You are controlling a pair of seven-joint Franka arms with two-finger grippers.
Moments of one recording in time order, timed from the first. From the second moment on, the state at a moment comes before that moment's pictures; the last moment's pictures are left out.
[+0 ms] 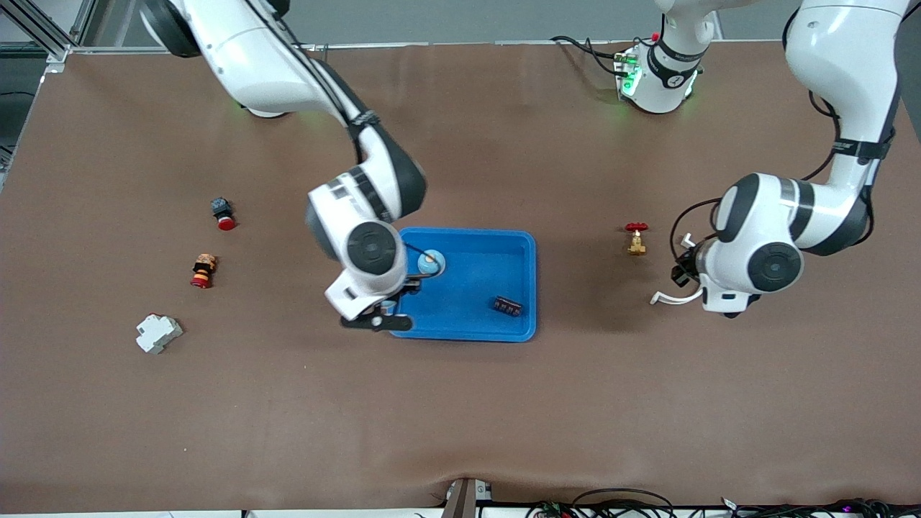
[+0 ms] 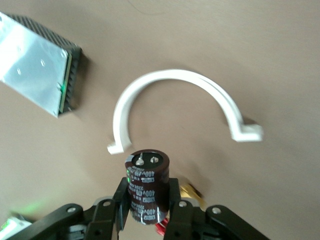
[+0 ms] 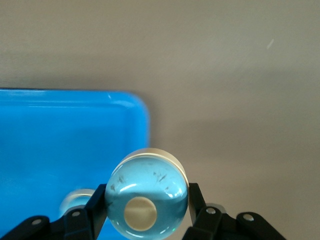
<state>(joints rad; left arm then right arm) 0.19 0.44 -0.33 -1.87 0.21 1.89 -0.97 0.53 0.75 -0.02 -1.20 -0.03 1.79 0.47</state>
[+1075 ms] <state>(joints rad) 0.25 0.53 -0.34 -2.02 0.21 2.15 -0.85 -0.01 0.35 -0.02 -2.22 -0.04 2.69 -0.51</state>
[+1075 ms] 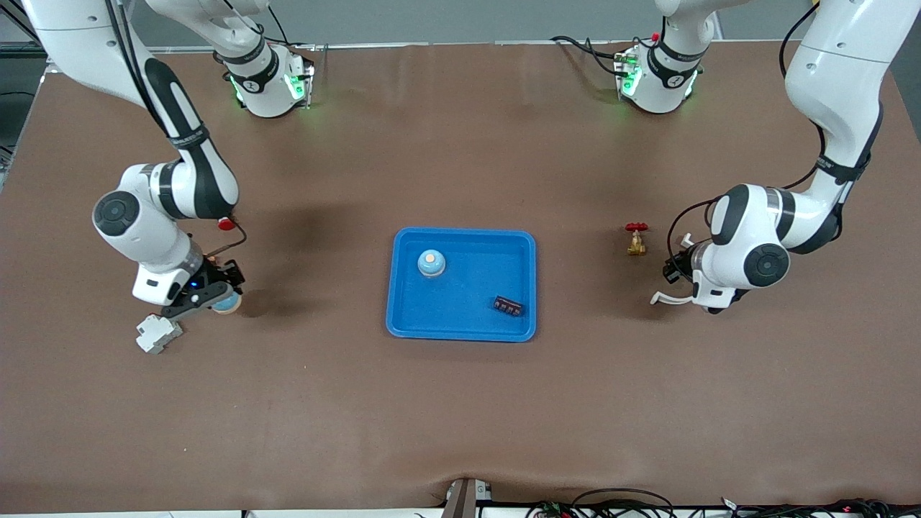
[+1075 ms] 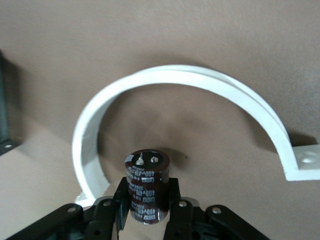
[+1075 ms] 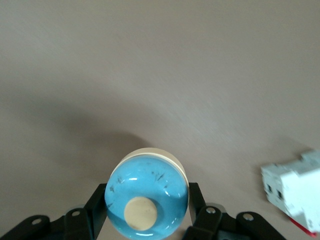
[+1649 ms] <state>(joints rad) 0.26 0.49 -0.39 -1.92 0.20 2.04 -0.91 -0.04 0.35 0.03 -2.36 0.10 2.84 -0.52</state>
